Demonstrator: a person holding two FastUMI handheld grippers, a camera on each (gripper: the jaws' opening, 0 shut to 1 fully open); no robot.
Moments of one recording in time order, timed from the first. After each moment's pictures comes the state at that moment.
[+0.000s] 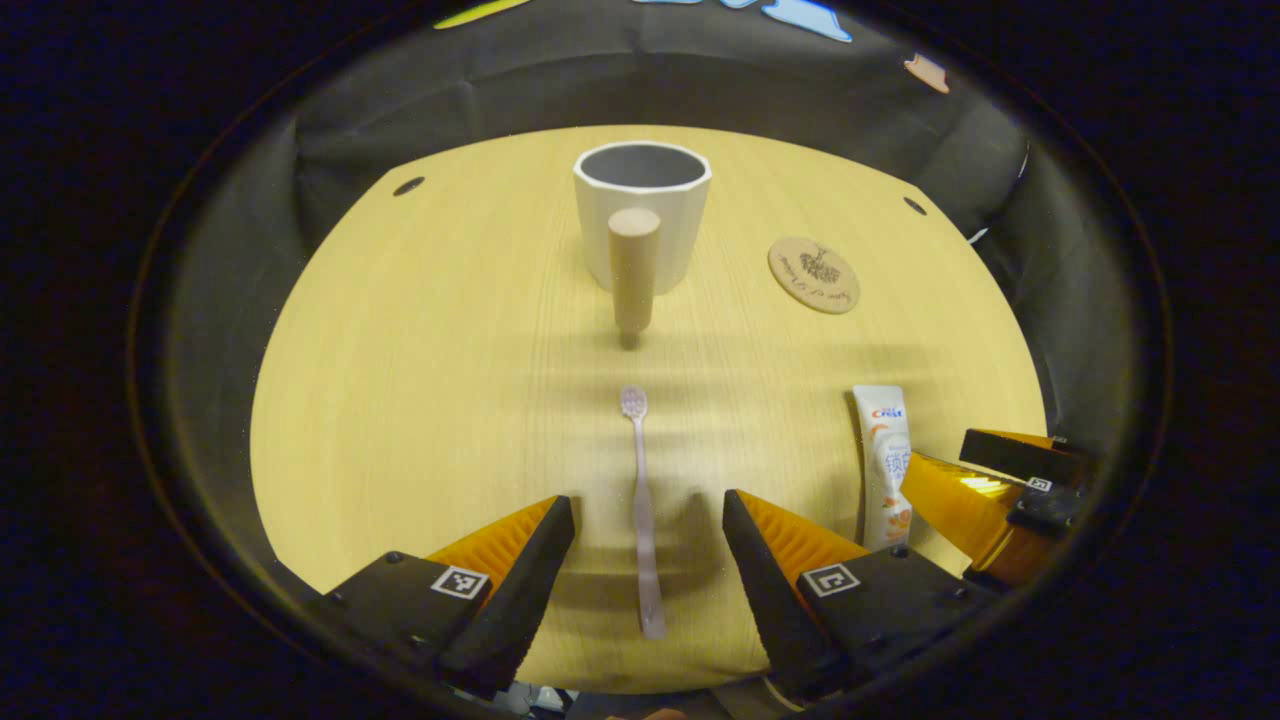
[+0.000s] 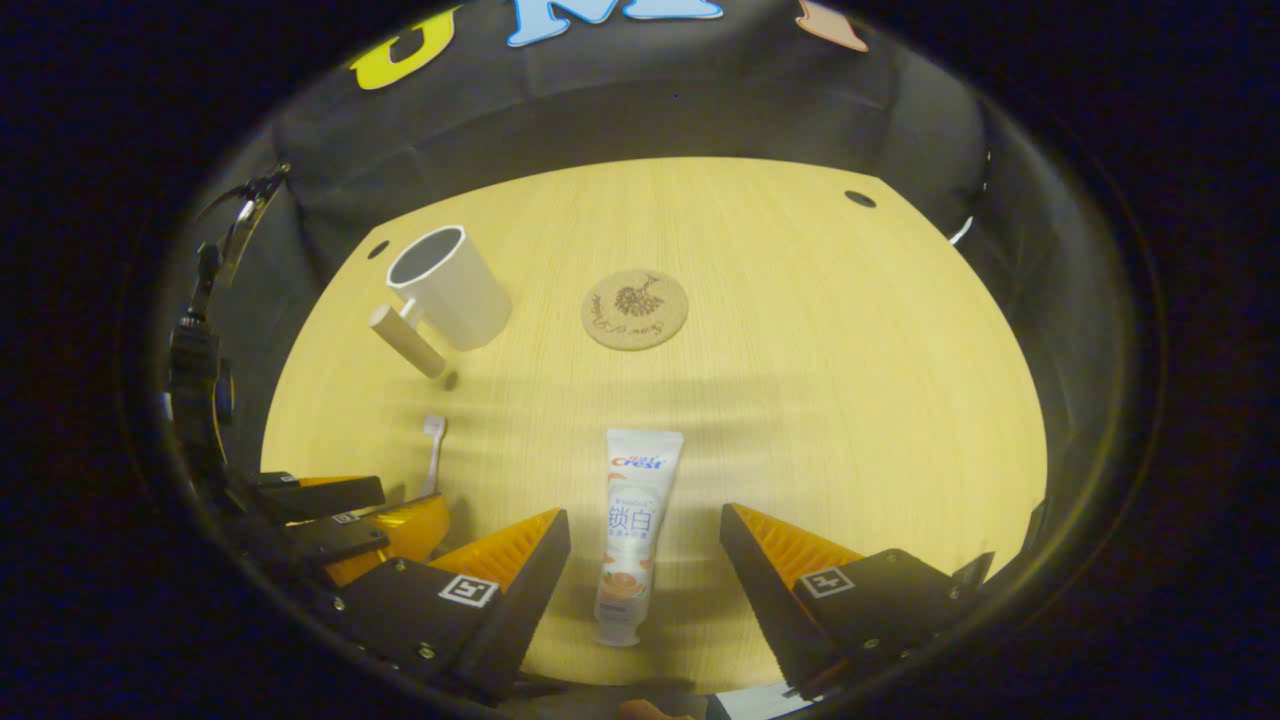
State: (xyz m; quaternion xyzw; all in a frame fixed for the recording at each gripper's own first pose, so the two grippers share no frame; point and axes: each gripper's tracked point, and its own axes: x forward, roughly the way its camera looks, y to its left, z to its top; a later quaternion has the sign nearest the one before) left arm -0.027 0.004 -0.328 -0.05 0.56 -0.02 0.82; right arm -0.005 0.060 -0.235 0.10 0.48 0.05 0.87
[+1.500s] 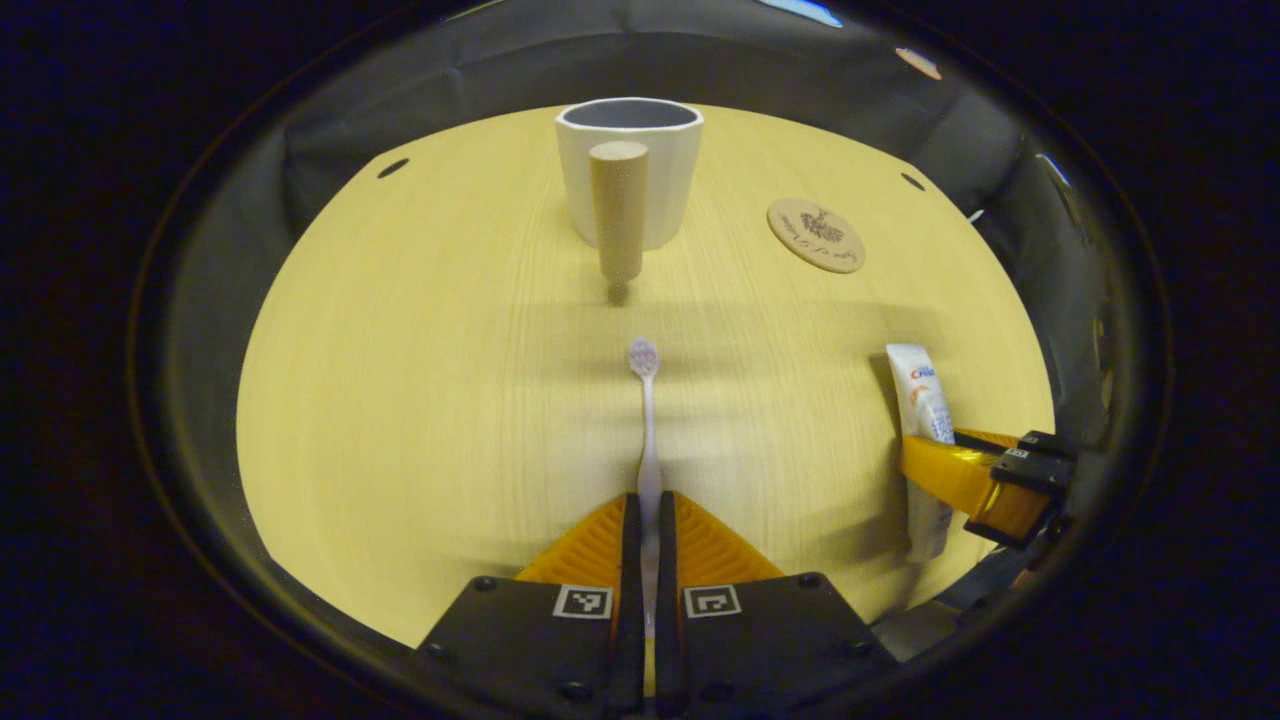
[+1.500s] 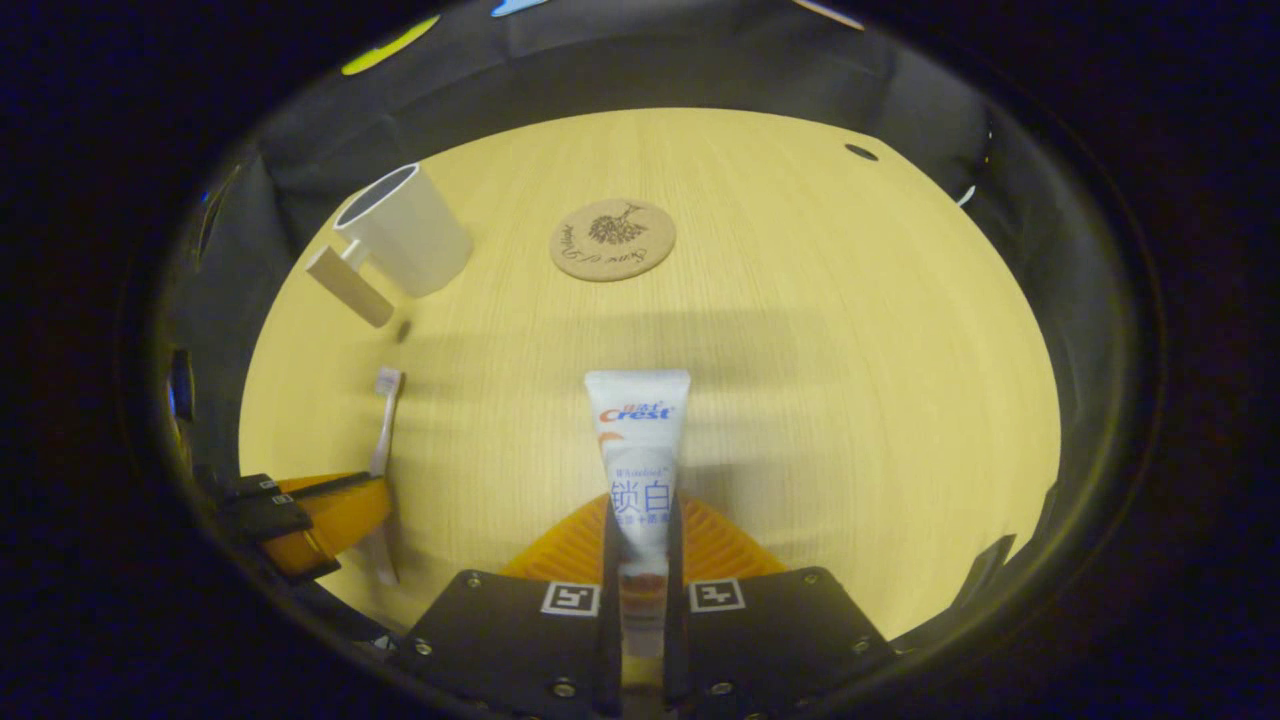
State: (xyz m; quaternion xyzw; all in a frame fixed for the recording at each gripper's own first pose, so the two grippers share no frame) left arm -0.036 0.001 -0.349 -0.05 0.56 -0.03 0.83; right arm -0.012 0.060 -0.278 0.11 0.51 0.04 0.85
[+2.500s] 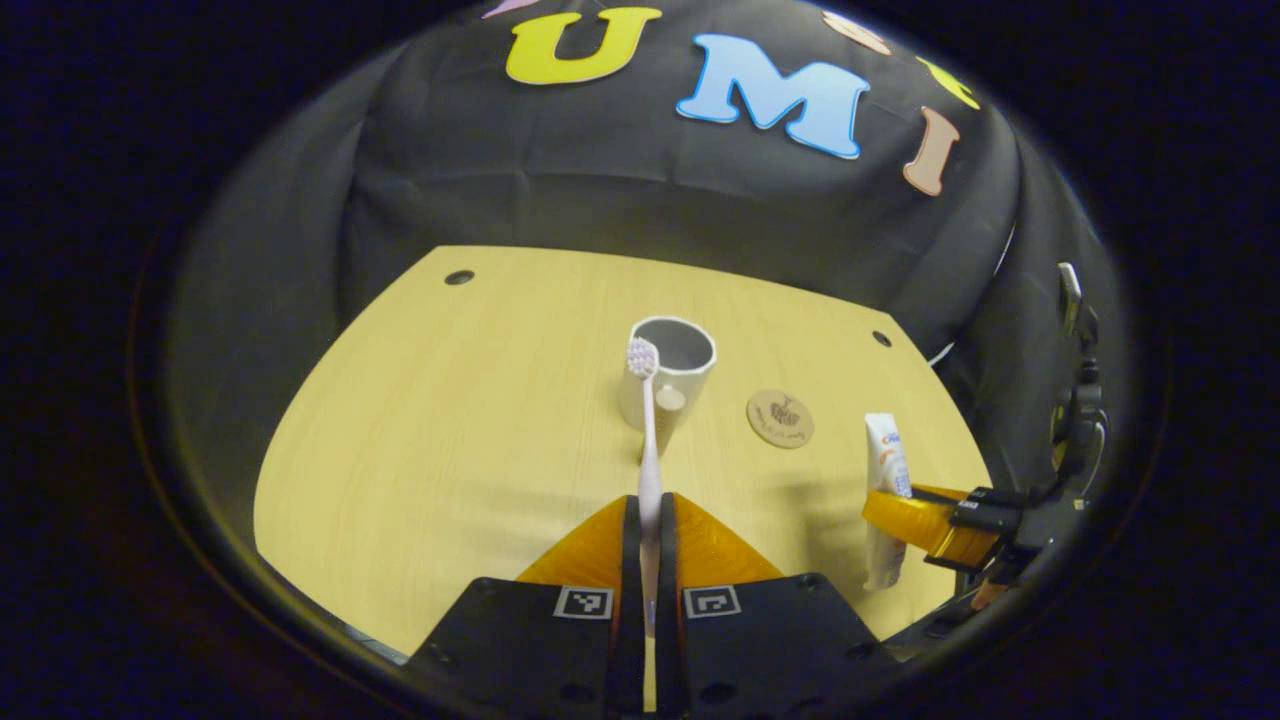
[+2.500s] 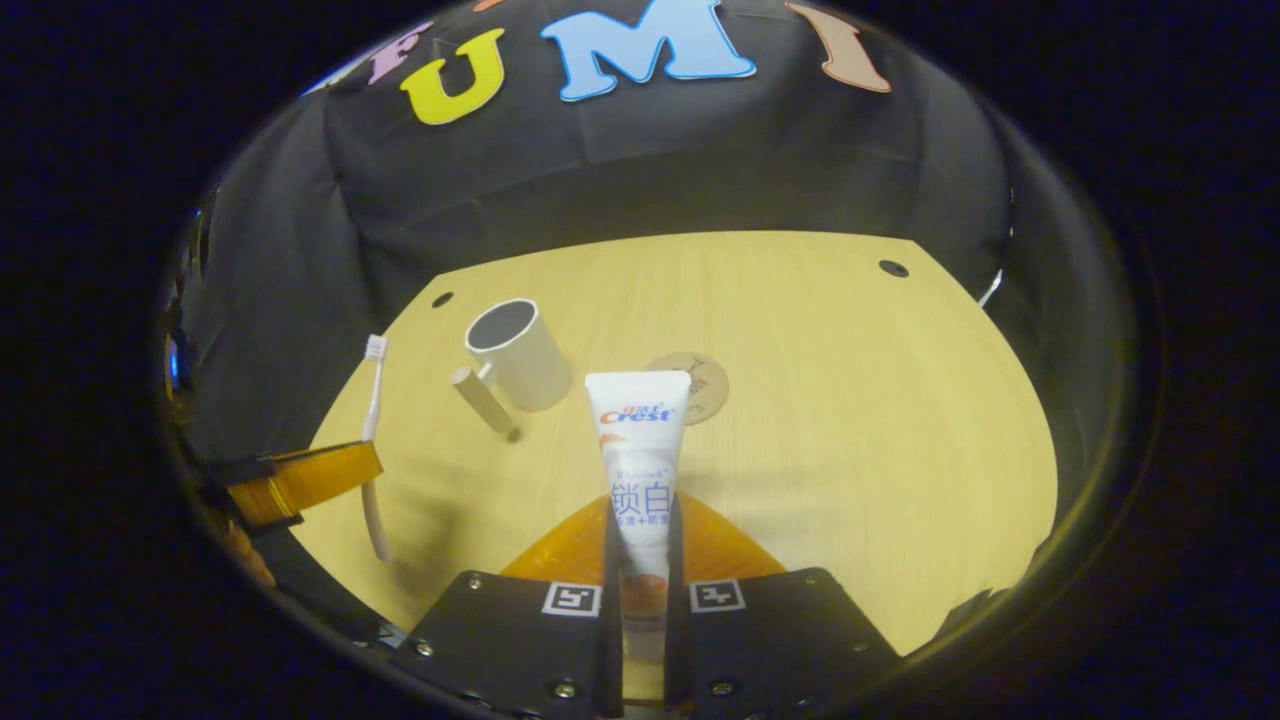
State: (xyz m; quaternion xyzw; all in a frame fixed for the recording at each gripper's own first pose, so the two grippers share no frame) left arm -0.018 0.062 -0.181 -0.11 0.35 -0.01 0.93; right arm 0.015 0.066 -0.179 0.10 0.35 0.11 0.93
